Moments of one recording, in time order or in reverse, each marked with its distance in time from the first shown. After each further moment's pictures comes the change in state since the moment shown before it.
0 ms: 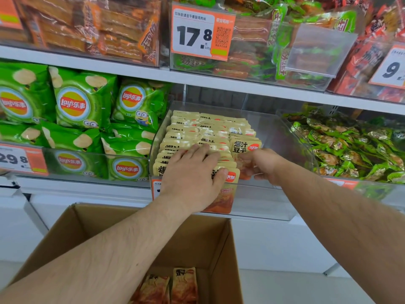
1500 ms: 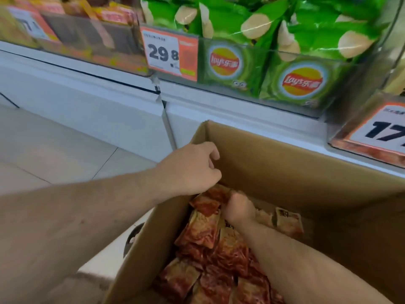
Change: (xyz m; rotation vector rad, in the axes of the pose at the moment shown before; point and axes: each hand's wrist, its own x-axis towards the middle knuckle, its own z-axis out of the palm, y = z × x) left_hand -0.170 -0.222 0.027 -0.388 -0.539 -0.556; right_hand -0.097 0.167 0.422 -0.797 -0.419 -0.194
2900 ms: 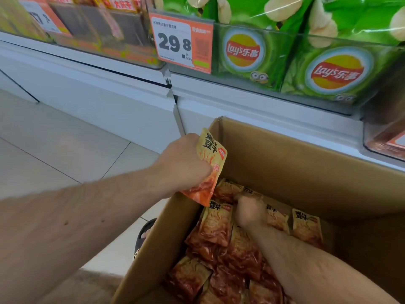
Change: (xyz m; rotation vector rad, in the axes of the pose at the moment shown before) left_hand 0.006 -0.021 -0.006 -0.305 0.128 -0.299; right_hand 0.023 0.014 0.033 -0.209 0.104 -0.180
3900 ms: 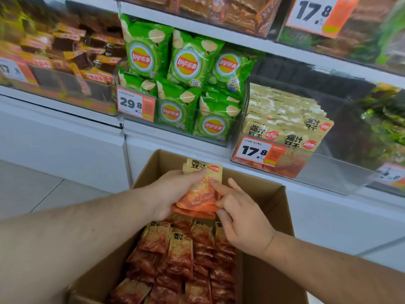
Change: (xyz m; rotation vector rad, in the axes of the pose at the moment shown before) left_hand -0.101 0.061 0.032 -0.790 -0.451 0.025; right_hand -0.205 0.029 -0.225 0.065 0.600 -0.698
